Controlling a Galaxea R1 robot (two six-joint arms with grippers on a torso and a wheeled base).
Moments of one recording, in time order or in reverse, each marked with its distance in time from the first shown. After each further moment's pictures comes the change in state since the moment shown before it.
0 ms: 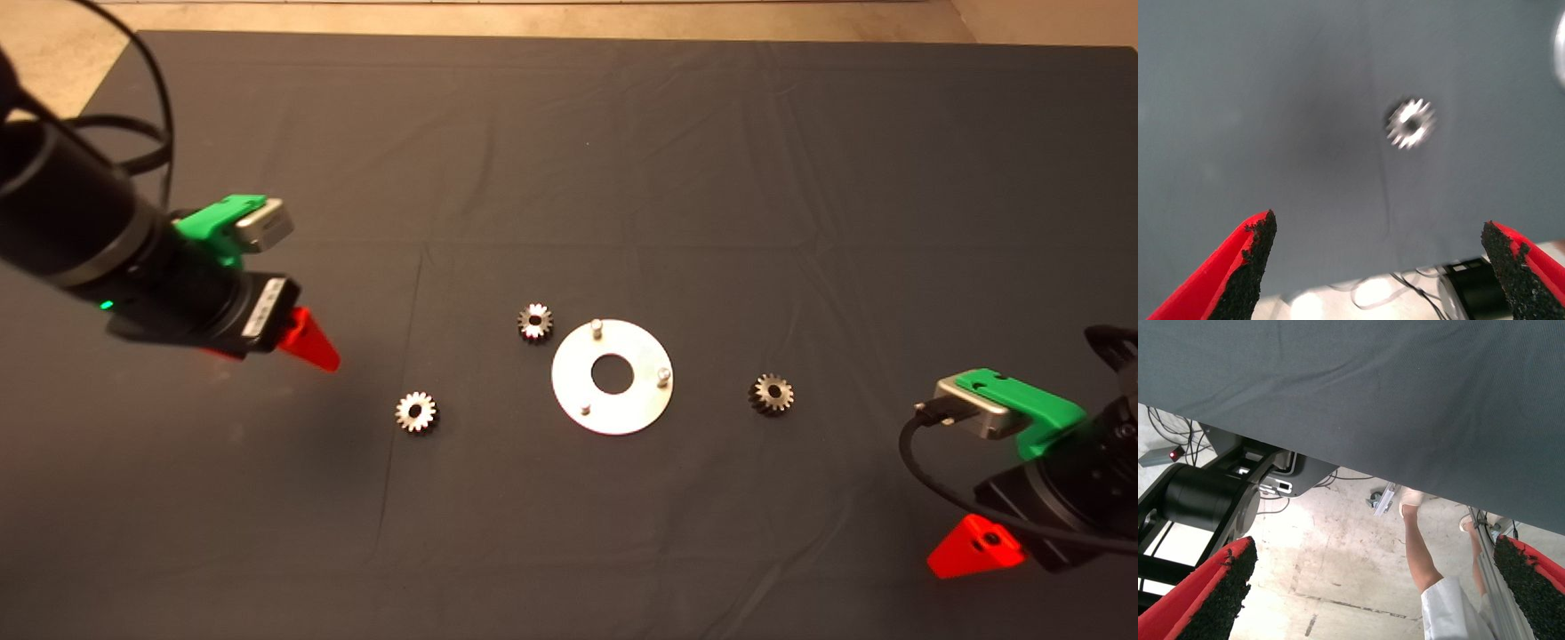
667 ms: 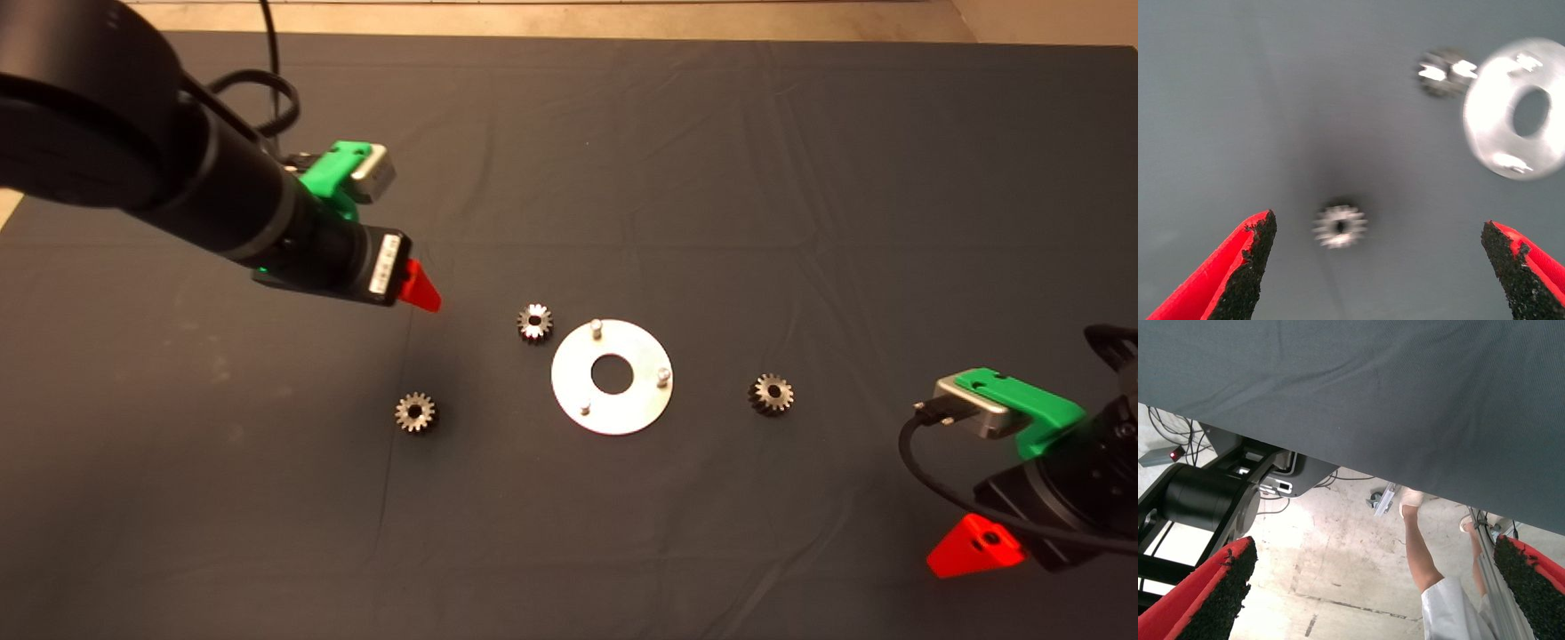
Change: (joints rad) left arm 0.069 0.173 -0.003 0.260 -0.095 -0.109; right arm 0.003 0.002 0.000 0.001 0.000 0.000
